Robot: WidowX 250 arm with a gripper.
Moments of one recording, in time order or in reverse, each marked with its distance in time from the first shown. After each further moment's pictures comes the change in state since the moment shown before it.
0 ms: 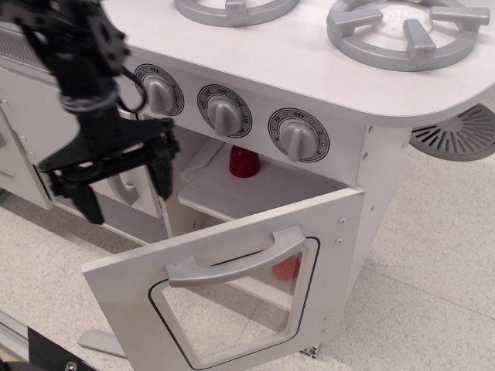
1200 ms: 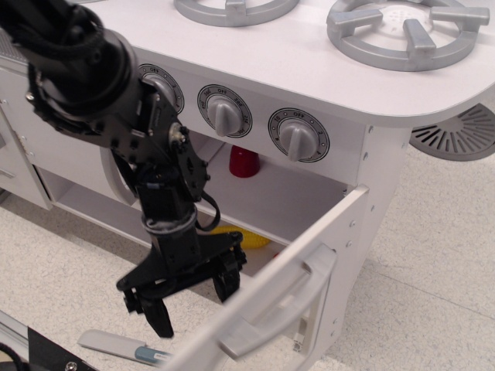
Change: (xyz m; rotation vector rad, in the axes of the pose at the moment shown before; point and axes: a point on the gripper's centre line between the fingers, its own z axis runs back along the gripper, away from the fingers) arm -0.085 -0.013 -0.068 0.023 0.202 0.045
